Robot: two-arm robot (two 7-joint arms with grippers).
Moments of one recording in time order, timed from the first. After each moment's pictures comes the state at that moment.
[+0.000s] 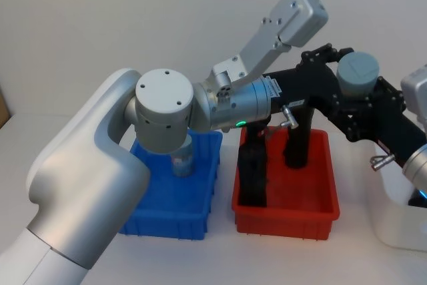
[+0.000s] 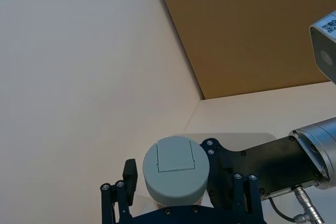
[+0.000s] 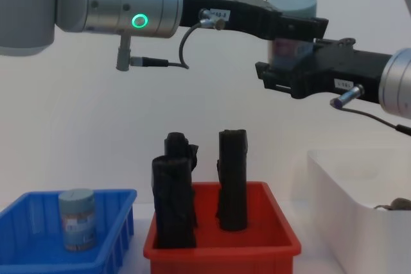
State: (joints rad) left arm -0.66 0.28 0.45 -1.49 -0.19 0.22 -0.68; right arm 0.33 0.20 -0.30 -1.58 -0.08 0.03 0.30
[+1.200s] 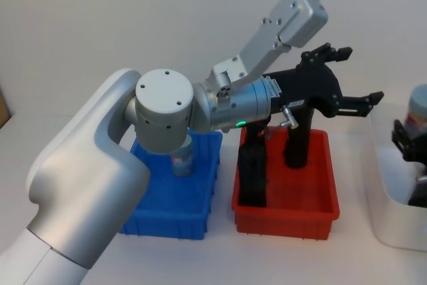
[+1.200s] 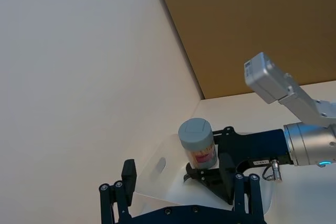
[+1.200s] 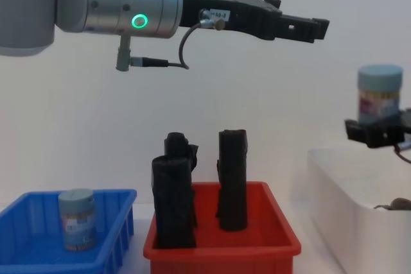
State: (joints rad) left arm -0.66 0.28 0.45 -1.49 -0.19 0.22 -0.68; right arm 0.29 0.21 -0.24 -1.49 0.07 0.21 0.02
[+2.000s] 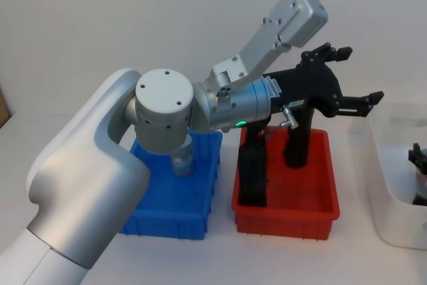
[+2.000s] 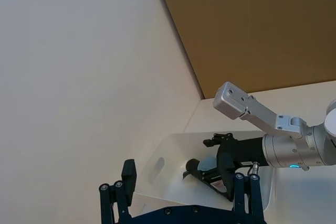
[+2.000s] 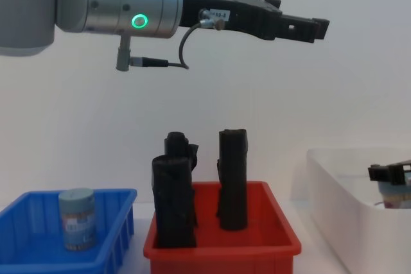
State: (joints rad) left arm -0.66 0.27 0.45 -1.49 -0.19 0.22 -0.68; right arm 0.41 0.15 -0.21 -1.26 0.09 0.33 -0.15
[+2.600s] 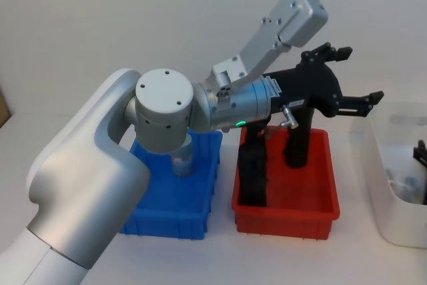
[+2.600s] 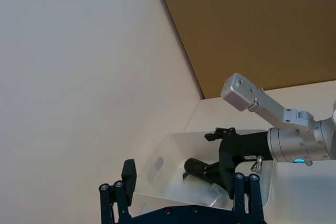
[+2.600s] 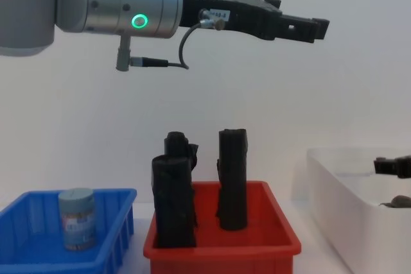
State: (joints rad) left arm -0.66 0.28 0.45 -1.49 -0.19 0.22 -0.68; right arm 0.38 0.17 -0.20 -1.30 0.10 0.29 -0.13
